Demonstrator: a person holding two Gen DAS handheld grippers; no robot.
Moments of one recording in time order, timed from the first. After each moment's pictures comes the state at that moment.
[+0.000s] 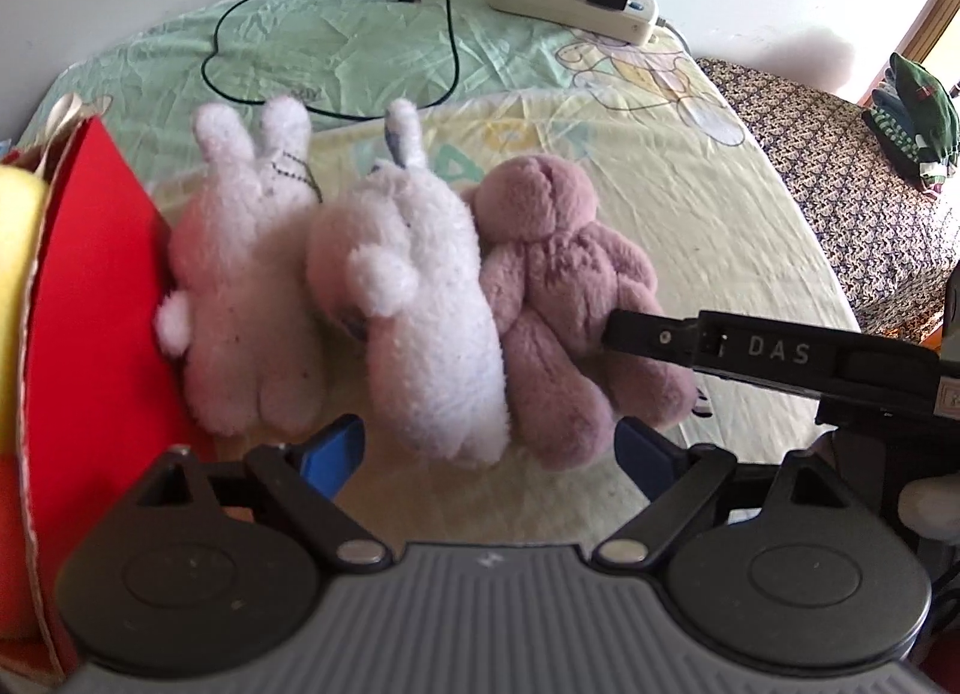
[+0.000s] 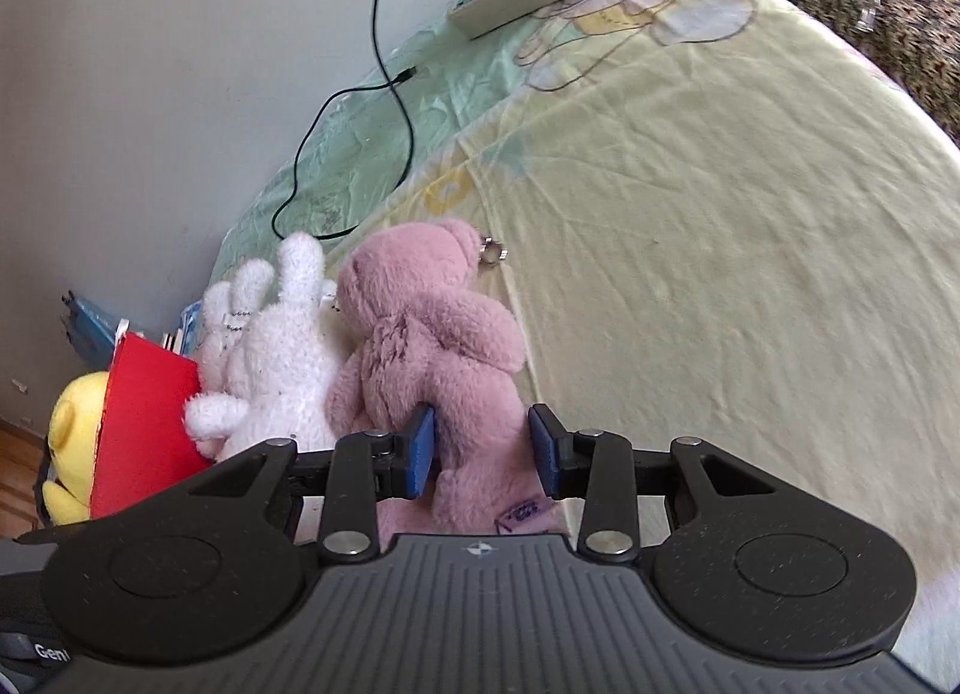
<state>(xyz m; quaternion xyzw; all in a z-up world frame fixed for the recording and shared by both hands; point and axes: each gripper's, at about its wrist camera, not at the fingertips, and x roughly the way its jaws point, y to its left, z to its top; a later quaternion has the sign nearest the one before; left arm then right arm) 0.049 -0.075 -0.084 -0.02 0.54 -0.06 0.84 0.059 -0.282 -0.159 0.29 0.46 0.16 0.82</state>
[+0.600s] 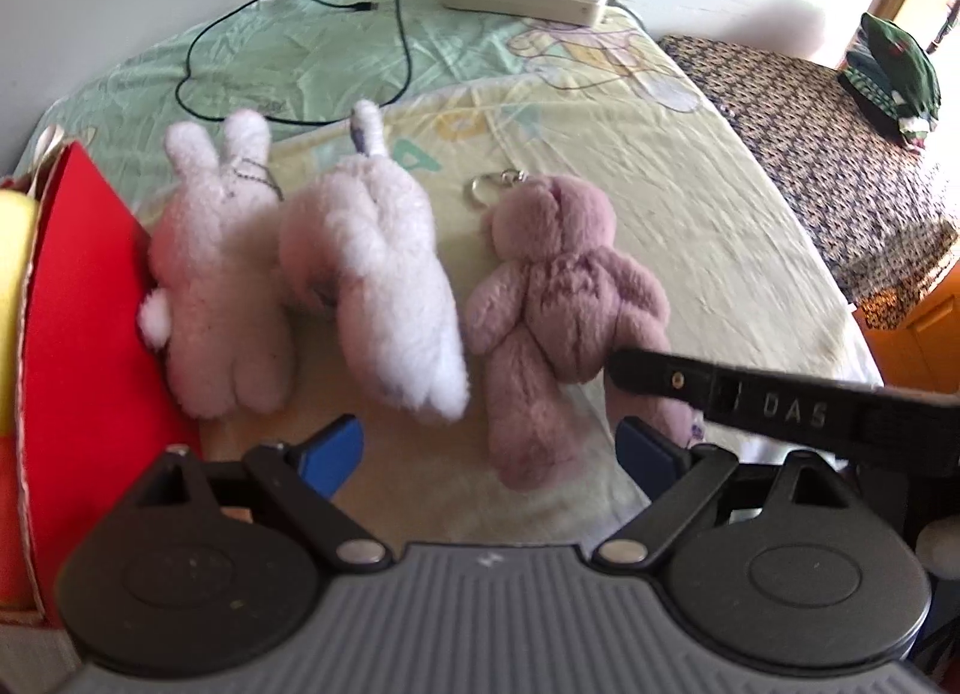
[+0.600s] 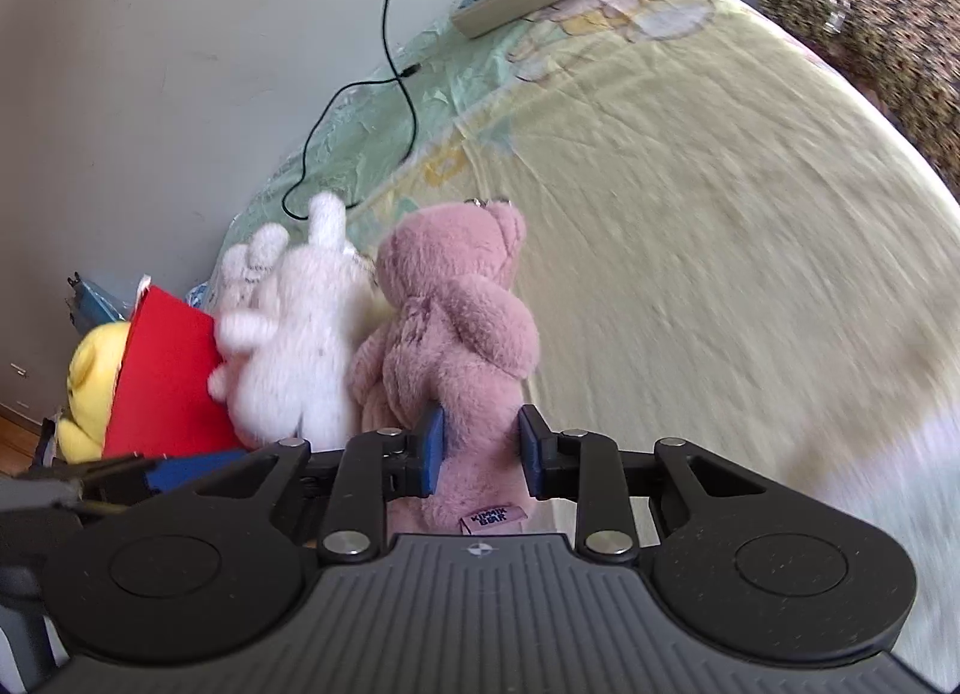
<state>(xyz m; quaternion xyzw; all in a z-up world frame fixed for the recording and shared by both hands) 0.029 -0.094 -0.077 0.02 0.54 -0.08 0.84 0.008 -0.298 -0.155 0.29 0.46 0.16 0.83</state>
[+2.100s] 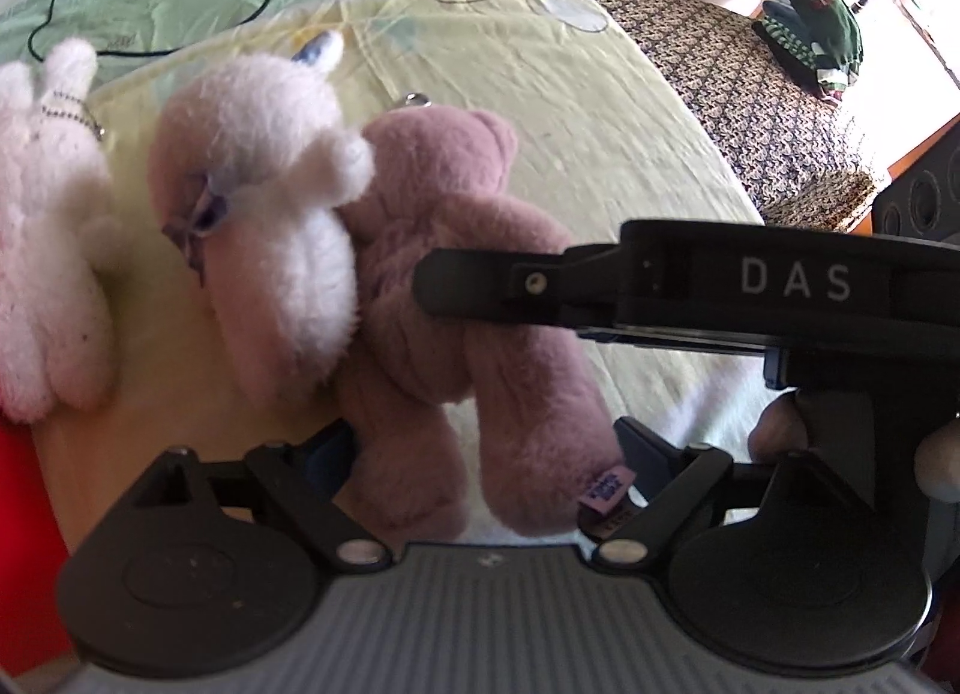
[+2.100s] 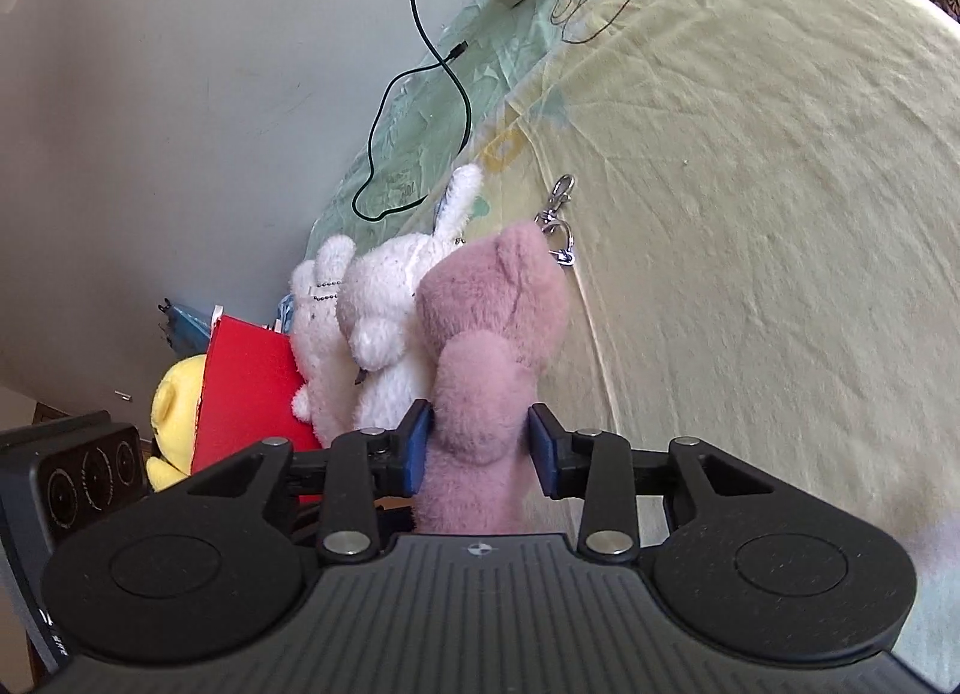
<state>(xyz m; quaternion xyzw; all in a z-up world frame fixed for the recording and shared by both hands) 0.045 -0.115 -0.123 -0.03 0.58 -0.19 0.79 0.039 -0.306 -0.169 0.38 0.46 0.24 0.77</state>
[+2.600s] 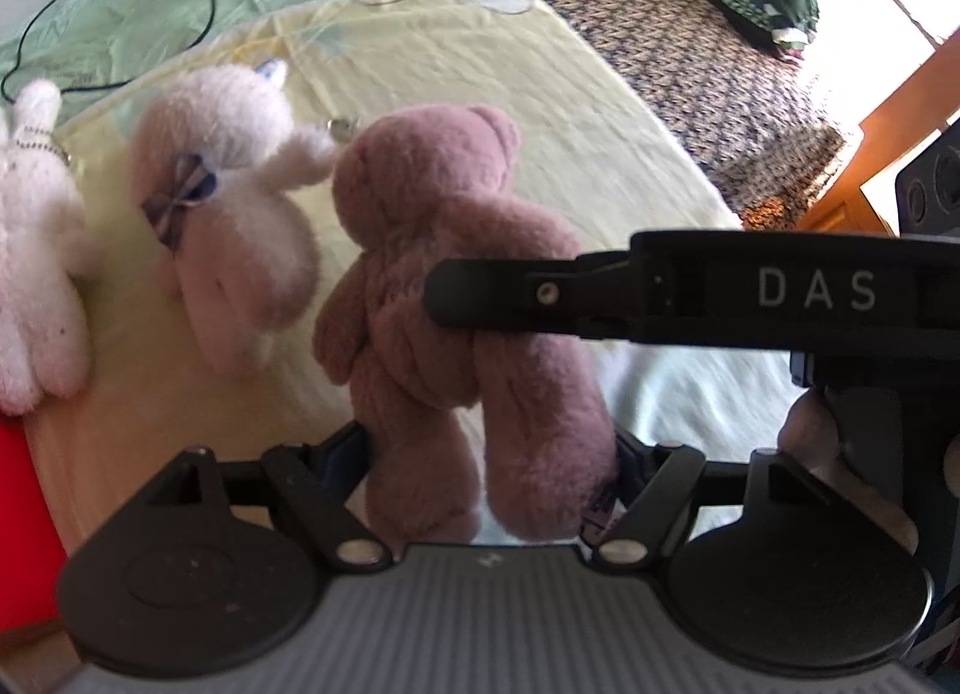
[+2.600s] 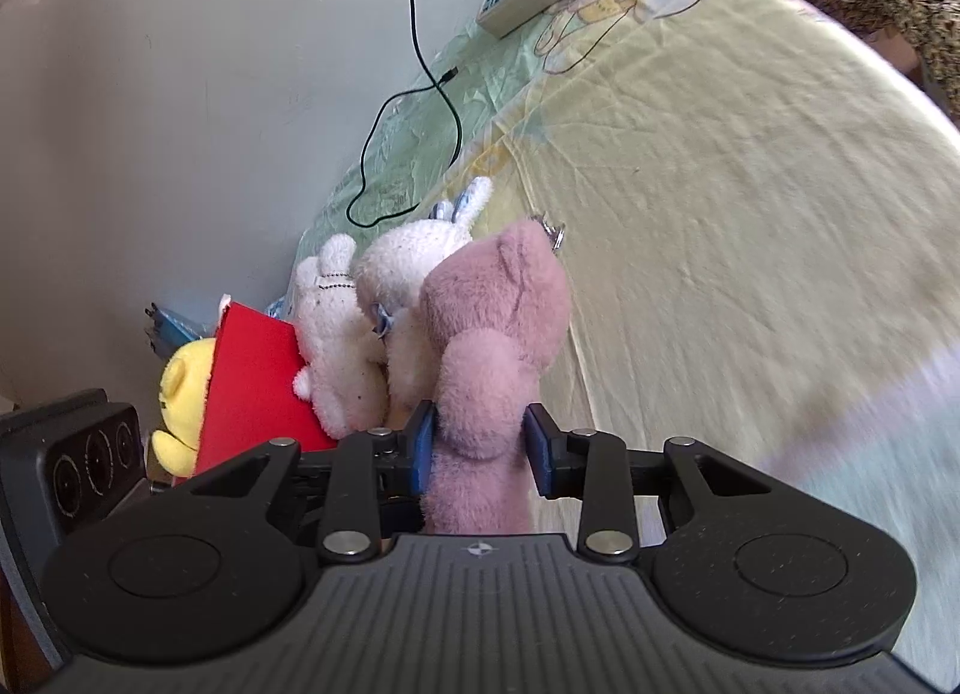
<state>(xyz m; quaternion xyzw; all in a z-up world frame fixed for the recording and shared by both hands) 0.014 -0.135 -0.108 0.02 0.57 -0.22 0.79 -0.008 -0.321 -0.145 0.37 0.44 0.21 0.79</state>
